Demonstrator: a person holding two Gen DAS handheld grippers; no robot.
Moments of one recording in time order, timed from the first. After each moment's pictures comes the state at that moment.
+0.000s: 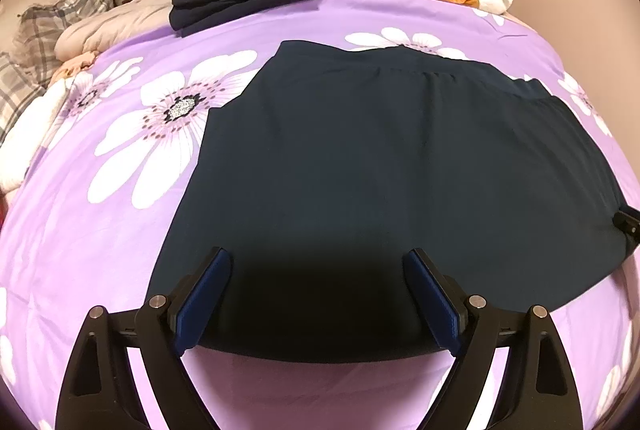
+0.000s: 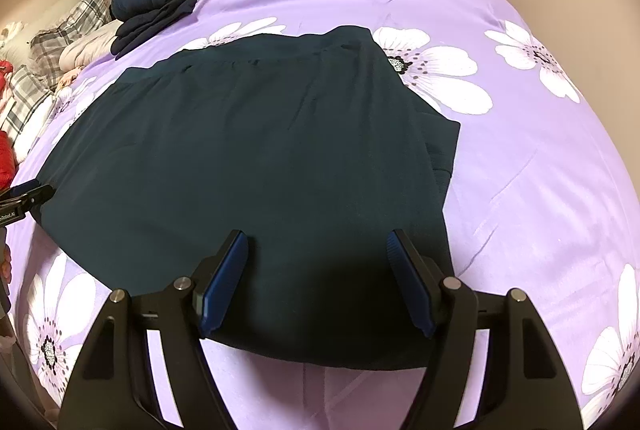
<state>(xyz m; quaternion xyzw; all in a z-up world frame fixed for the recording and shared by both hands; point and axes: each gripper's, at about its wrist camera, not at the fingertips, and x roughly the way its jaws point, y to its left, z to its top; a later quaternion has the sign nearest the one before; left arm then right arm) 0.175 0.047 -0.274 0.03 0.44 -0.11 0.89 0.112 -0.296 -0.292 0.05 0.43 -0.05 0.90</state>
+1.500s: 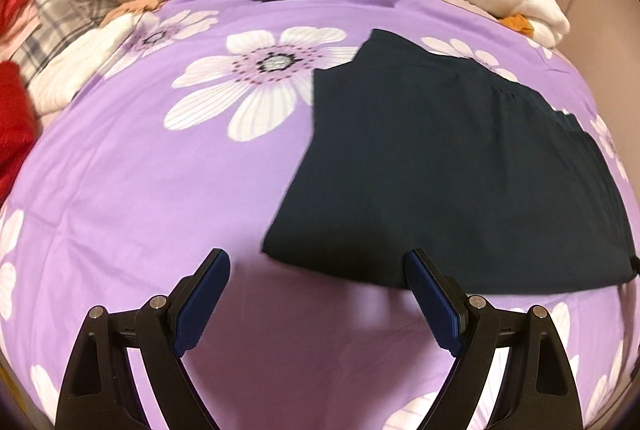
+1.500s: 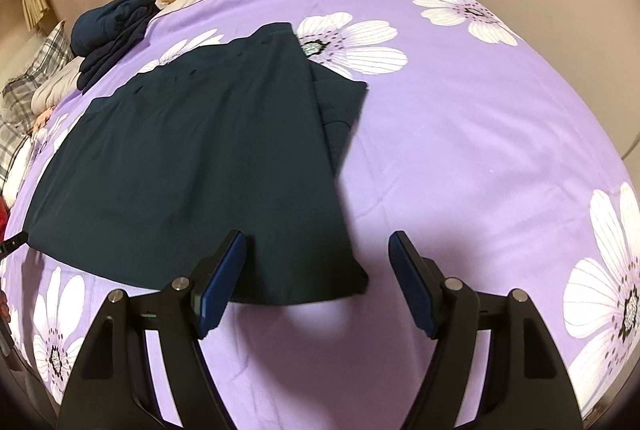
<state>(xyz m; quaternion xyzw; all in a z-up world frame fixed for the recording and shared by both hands) 0.155 0.122 -0.277 -0.04 0.46 -0.04 0.88 0.065 -0.337 -0.289 0.11 0.43 -0.12 0.89</state>
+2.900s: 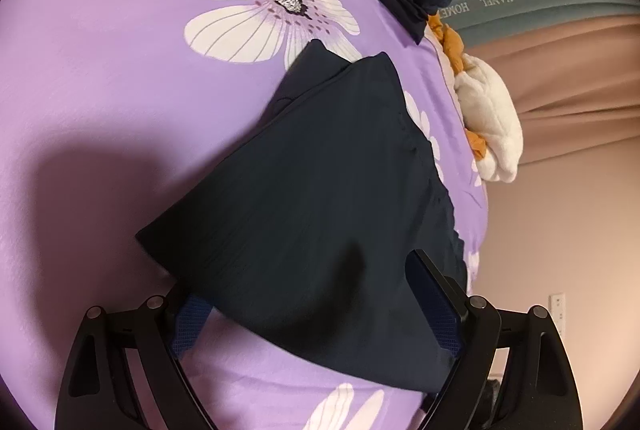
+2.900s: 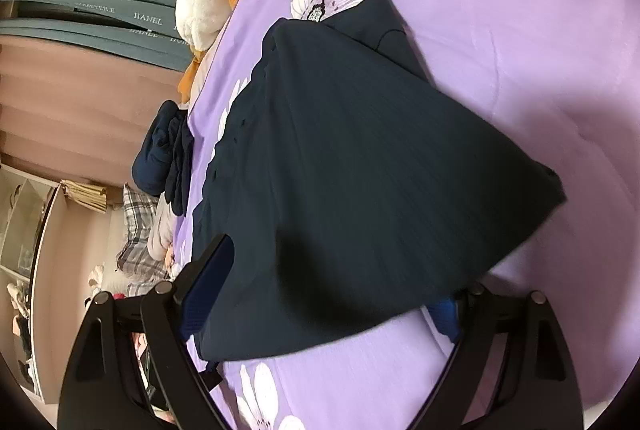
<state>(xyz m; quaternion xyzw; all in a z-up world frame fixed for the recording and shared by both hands) 0.192 0.150 -0.308 -0.43 0.47 -0.13 0.76 0.068 -0.317 -0.327 0.51 0.34 -0.04 0.79</state>
